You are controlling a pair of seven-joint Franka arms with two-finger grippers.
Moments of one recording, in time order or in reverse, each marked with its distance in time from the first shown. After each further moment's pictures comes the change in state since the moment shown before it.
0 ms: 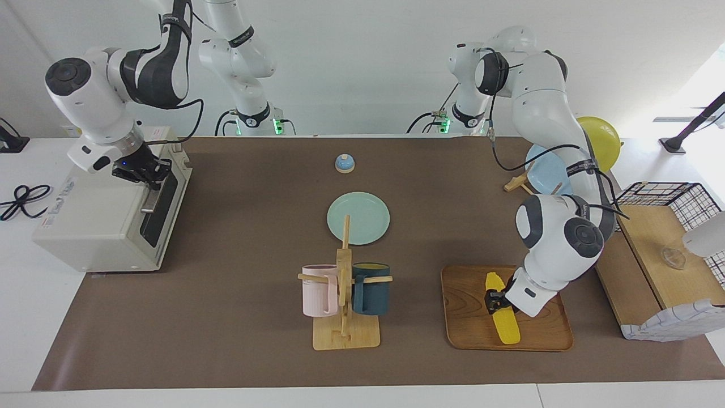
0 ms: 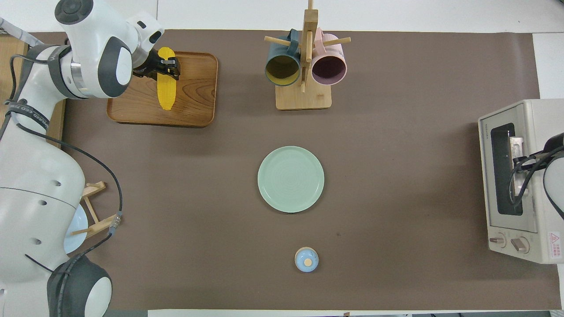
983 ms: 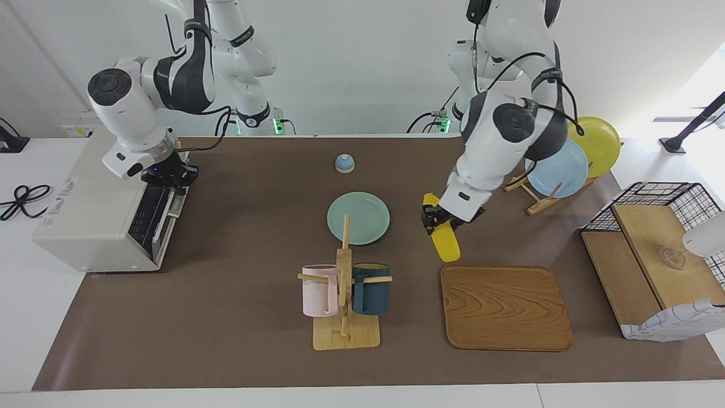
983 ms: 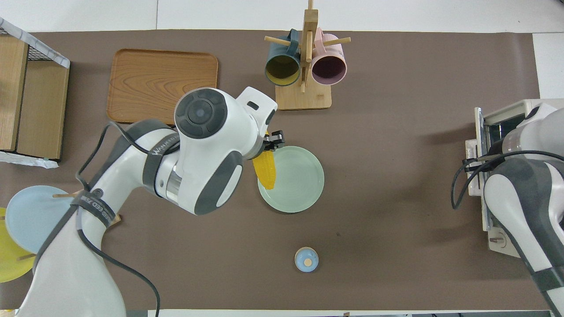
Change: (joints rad) left arm -0.455 -0.551 -0.015 -0.715 -0.027 0.217 -0.582; right arm 0.119 0.001 0.029 -0.117 0.048 0.120 0.174
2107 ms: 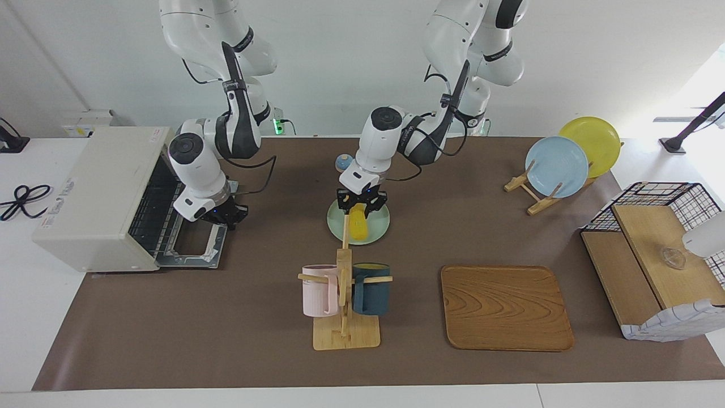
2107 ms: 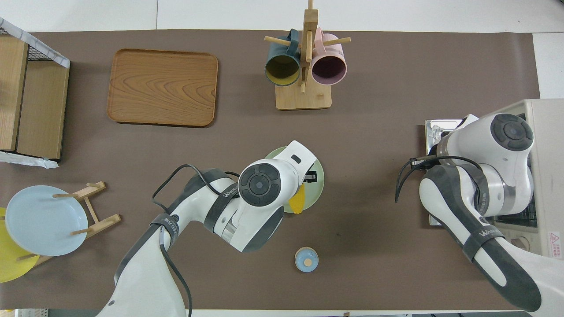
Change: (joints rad) left arm -0.153 0.077 0.003 -0.189 0.000 0.355 -0.003; right arm 0.104 0.188 0.001 -0.047 0.036 0.247 0.101
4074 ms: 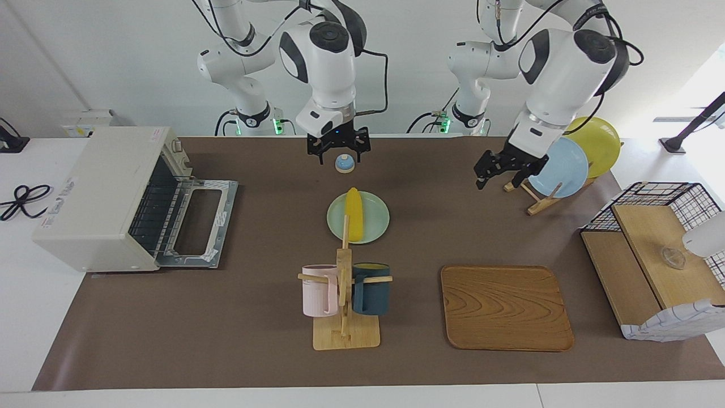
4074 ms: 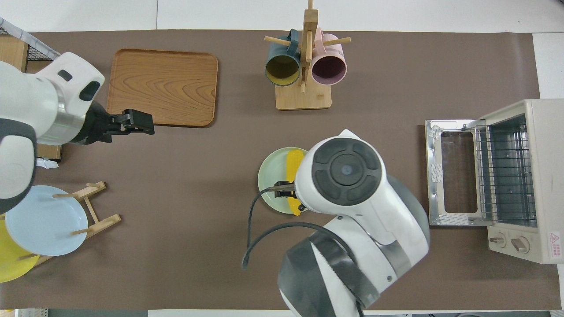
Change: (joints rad) left arm 0.562 -0.361 0.038 0.185 0.006 -0.676 0.439; right arm 0.537 -0.042 0.063 0.394 0.020 -0.377 0.652
